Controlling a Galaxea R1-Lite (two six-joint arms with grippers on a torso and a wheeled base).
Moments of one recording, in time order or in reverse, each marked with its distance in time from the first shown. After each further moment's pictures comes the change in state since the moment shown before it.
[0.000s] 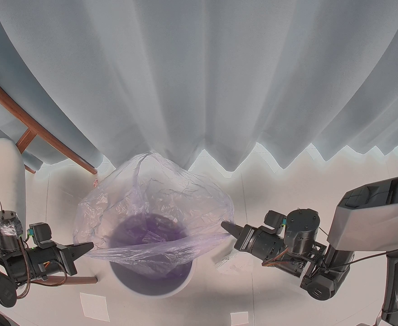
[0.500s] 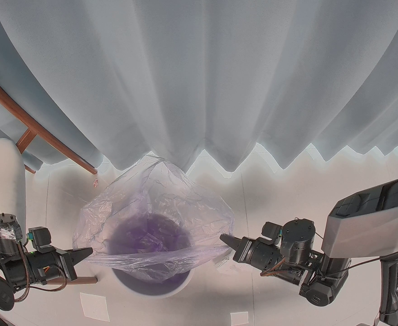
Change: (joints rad) left arm -0.035 -0.077 0.000 0.110 0.063 0.000; right arm 0.021 0.037 0.046 -0.019 0.003 0.003
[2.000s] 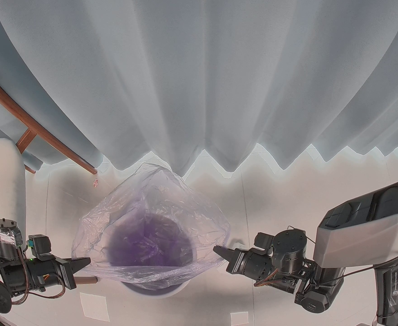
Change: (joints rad) left arm -0.005 -0.064 0.000 0.151 0.046 0.063; right arm 0.052 0.036 0.008 0.000 -0.008 0.013
